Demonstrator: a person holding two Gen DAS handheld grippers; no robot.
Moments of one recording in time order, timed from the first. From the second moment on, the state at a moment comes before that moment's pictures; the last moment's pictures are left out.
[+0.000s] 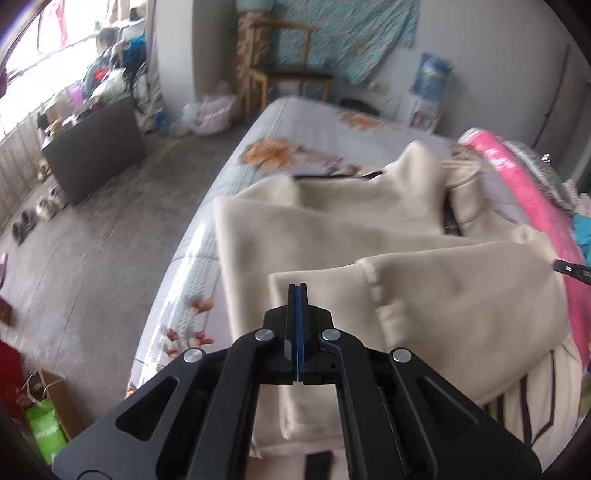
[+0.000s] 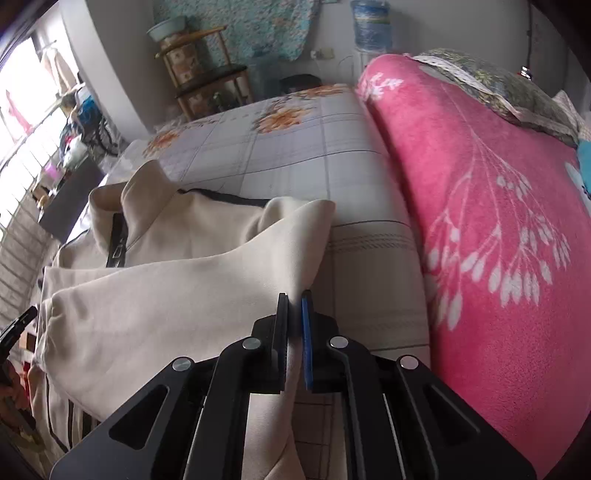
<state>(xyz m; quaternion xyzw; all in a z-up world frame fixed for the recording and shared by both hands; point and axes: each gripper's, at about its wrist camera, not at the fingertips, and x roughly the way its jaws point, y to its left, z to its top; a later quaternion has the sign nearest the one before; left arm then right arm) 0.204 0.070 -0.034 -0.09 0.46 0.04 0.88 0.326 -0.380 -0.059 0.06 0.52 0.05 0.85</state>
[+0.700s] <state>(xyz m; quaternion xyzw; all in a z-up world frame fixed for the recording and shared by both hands) 0.160 0.024 -0.044 -0.04 0.47 -0.04 0.88 0.184 -0.358 -0.054 -0.12 0.53 0.06 0.84</state>
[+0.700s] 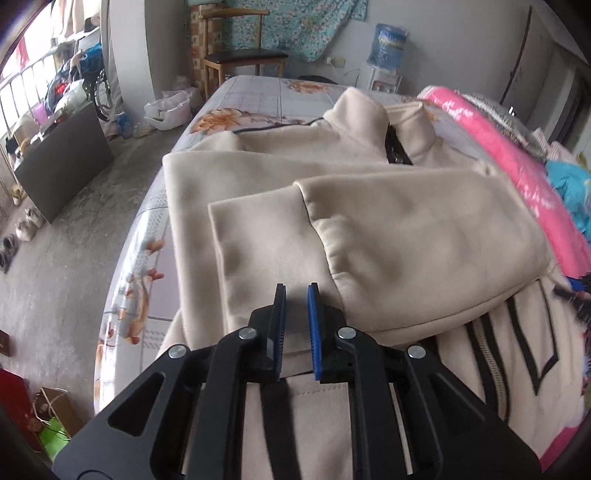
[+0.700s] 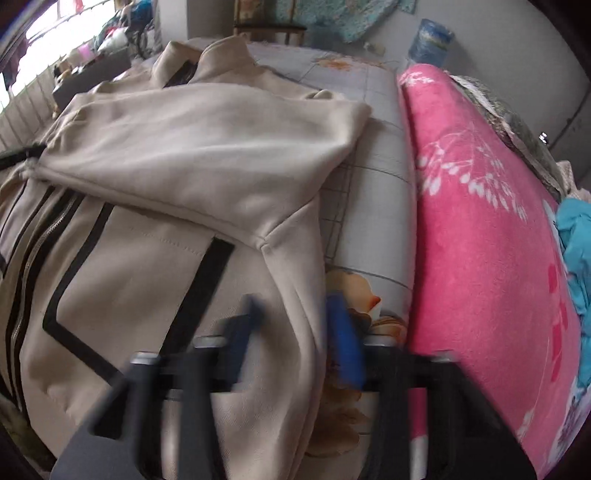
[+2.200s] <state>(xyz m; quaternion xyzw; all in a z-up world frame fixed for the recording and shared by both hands) -0.126 0.100 -0.073 -0.19 0.53 -0.05 0.83 -0.037 -0.381 -0.051 0.16 0.52 0.03 0.84</state>
